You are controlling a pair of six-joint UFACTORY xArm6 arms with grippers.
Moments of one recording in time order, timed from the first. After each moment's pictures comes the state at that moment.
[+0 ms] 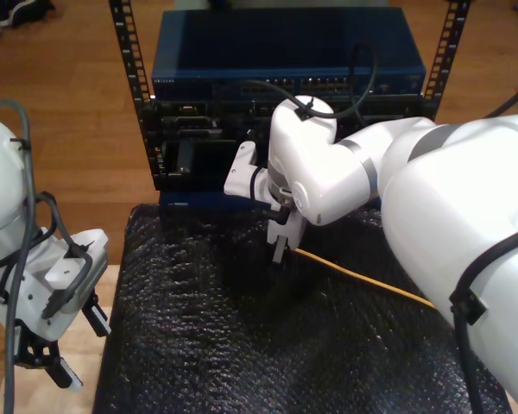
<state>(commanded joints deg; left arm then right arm) 15.6 -16.7 -43.7 -14.9 88.4 -247.8 28.2 19.6 -68.3 -5.1 41.3 -41.8</state>
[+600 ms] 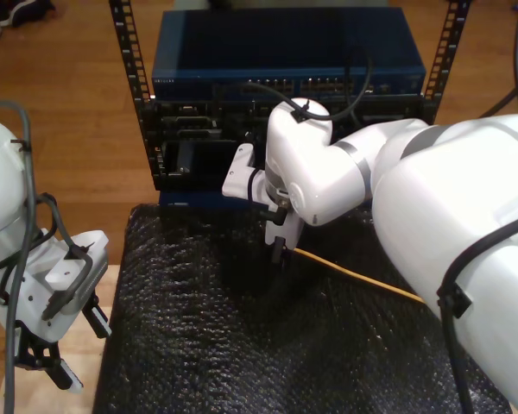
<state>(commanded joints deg) 15.6 -16.7 -43.6 -14.9 88.4 -247.7 28.1 21.2 -69.6 -5.2 41.3 -41.6</state>
